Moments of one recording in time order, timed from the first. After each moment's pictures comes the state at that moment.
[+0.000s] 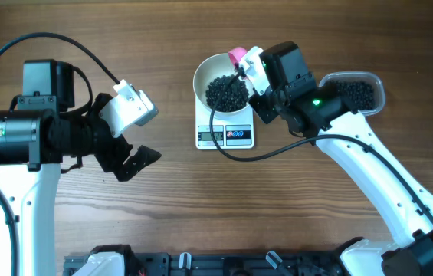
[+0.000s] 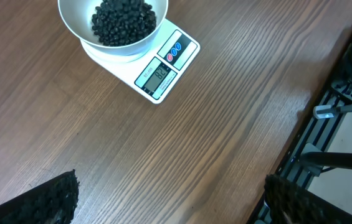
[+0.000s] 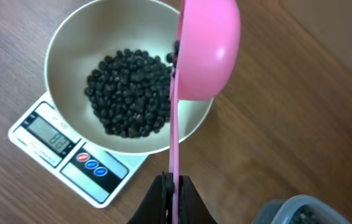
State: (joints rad) left arm 0.01 1.28 1.54 -1.52 0.53 0.88; right arm 0.51 1.54 1.35 -0.72 0.10 -0.29
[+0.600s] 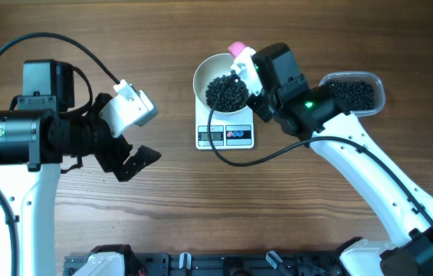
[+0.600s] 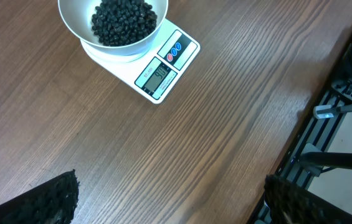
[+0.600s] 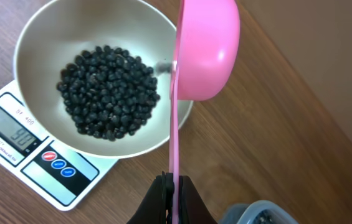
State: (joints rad) left arm 0.01 1.28 1.54 -1.52 0.53 0.88; right arm 0.55 1.55 1.35 -0.69 0.22 -0.40
